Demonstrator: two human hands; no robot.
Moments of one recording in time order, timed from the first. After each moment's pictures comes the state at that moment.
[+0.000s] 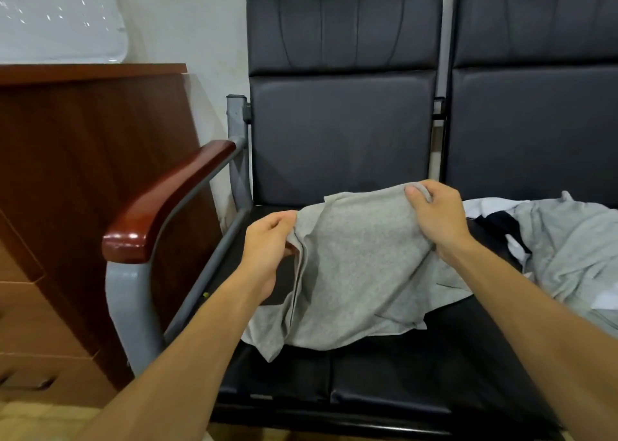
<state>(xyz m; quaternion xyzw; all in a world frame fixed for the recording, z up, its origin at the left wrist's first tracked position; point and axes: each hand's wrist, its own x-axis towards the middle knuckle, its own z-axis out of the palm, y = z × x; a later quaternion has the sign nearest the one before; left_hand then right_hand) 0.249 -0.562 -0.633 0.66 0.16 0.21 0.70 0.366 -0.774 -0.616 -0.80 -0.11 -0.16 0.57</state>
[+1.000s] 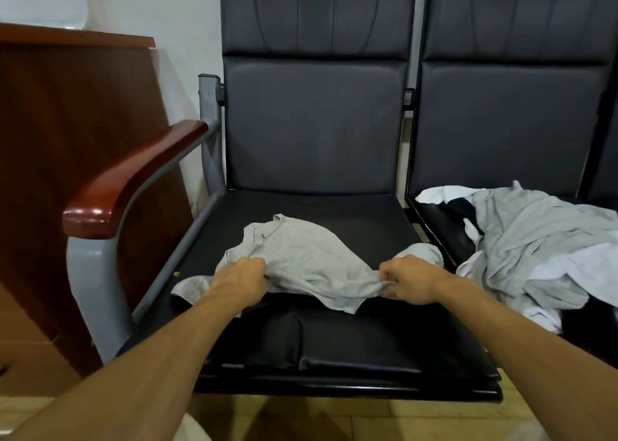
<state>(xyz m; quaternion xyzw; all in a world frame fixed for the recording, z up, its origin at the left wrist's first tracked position) 0.244 -0.545 -0.711 0.98 0.15 -0.06 0.08 0.334 -0.828 -0.692 -0.95 -0.29 0.11 0.02</state>
